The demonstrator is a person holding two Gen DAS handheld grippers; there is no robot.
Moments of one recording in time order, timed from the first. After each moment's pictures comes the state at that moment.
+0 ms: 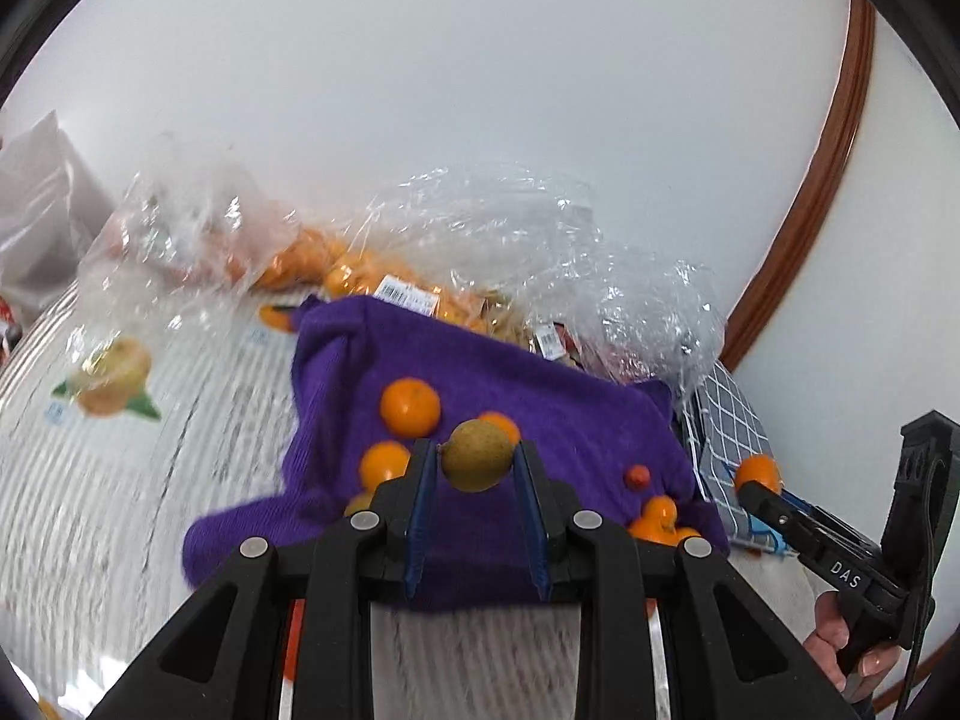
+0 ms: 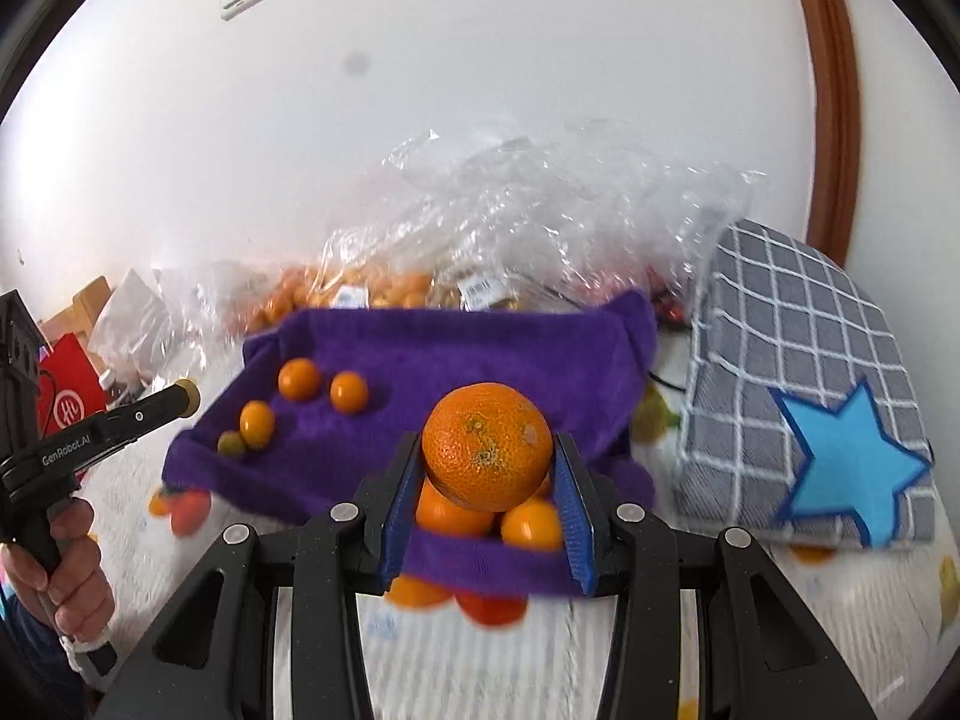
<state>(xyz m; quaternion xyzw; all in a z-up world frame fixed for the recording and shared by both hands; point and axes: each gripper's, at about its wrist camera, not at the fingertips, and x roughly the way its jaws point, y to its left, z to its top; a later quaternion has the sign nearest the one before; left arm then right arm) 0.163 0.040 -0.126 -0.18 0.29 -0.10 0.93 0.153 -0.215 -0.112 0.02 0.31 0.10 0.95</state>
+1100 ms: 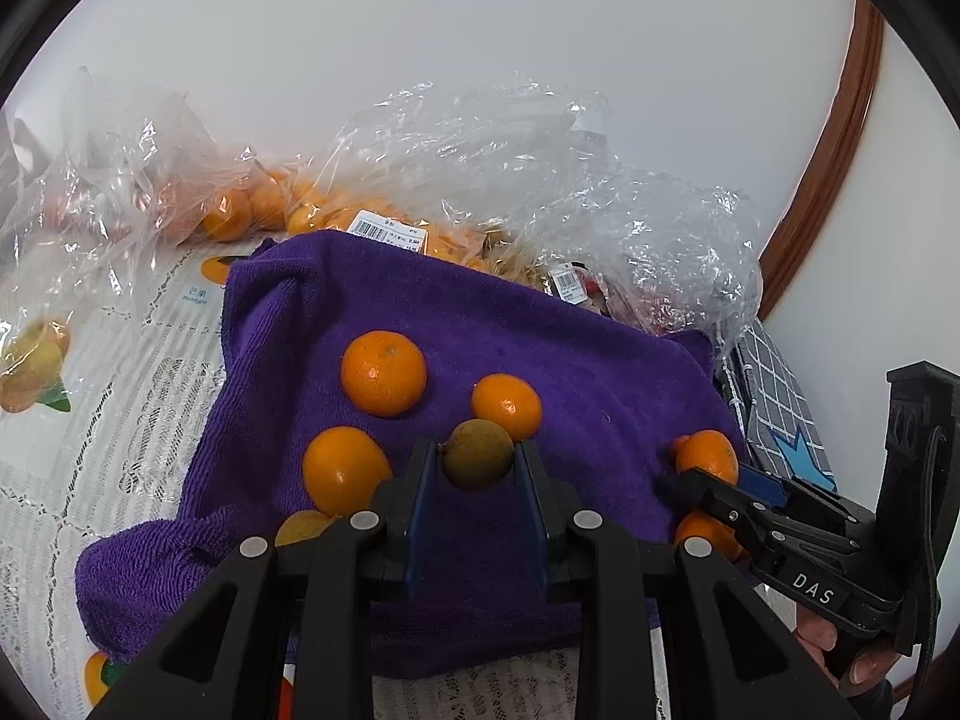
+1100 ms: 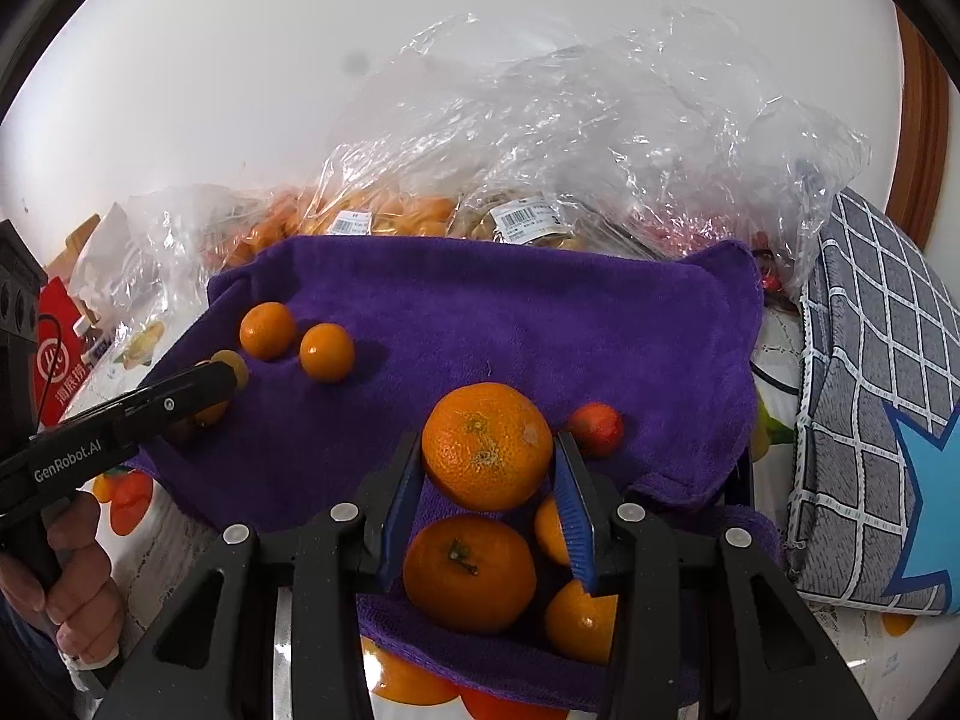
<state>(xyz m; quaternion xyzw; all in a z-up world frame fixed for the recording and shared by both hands) 0.212 0.008 -0.175 -0.15 0.33 -0.11 0.92 0.222 -0.184 -0.168 -0.02 0.37 0.13 0.92</state>
